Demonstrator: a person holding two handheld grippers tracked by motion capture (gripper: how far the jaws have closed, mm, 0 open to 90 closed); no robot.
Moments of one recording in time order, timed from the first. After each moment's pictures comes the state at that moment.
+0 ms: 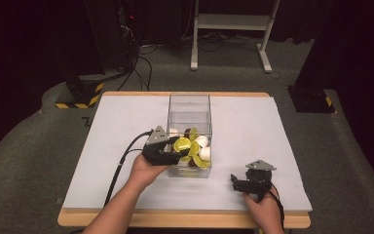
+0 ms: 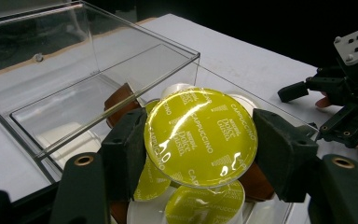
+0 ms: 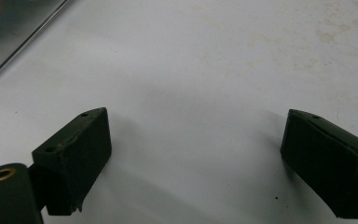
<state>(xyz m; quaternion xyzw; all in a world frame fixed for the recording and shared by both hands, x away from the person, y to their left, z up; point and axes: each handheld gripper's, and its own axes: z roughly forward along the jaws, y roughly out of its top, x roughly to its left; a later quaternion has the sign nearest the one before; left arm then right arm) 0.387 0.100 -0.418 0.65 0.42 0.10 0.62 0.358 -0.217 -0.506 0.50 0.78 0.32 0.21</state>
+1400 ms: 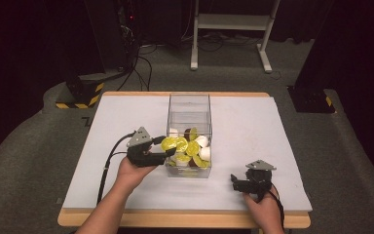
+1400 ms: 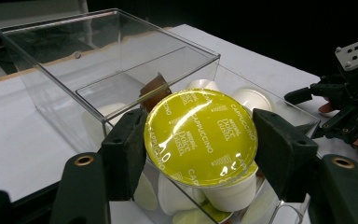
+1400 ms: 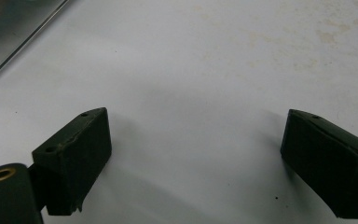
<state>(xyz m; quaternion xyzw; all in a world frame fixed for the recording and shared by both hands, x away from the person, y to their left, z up) 0.377 0.141 -0.415 0.63 0.43 0.11 0.64 0.358 -0.217 -0.506 0.50 0.78 0.32 0.21</state>
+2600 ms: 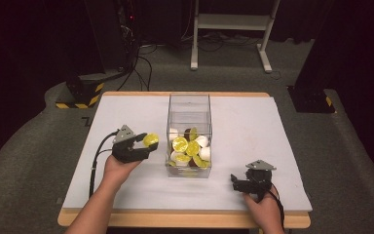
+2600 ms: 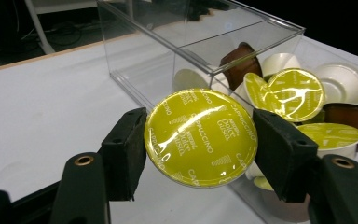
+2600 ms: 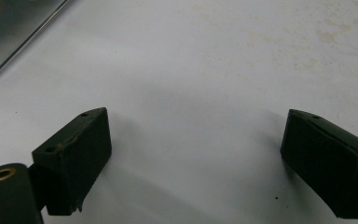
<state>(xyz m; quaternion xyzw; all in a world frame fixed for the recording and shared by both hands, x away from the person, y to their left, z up) 0.400 0.190 -0.439 0.62 0.48 0.16 0.60 0.358 -0.217 -0.506 0.50 0.78 0.32 0.21</state>
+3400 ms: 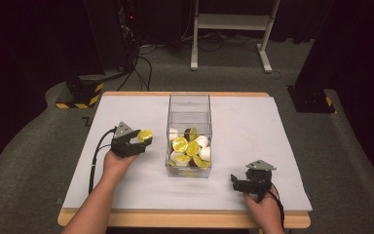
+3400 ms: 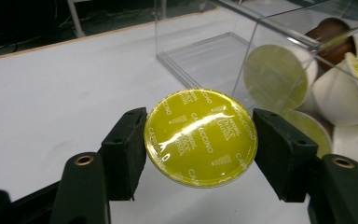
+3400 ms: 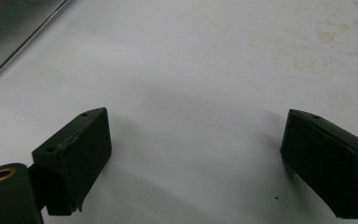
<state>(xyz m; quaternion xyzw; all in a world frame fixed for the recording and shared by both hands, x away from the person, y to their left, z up) 0.432 0.207 -0.465 0.61 0.51 0.20 0.57 0.358 -0.217 -0.506 0.50 0.78 0.32 0.21</state>
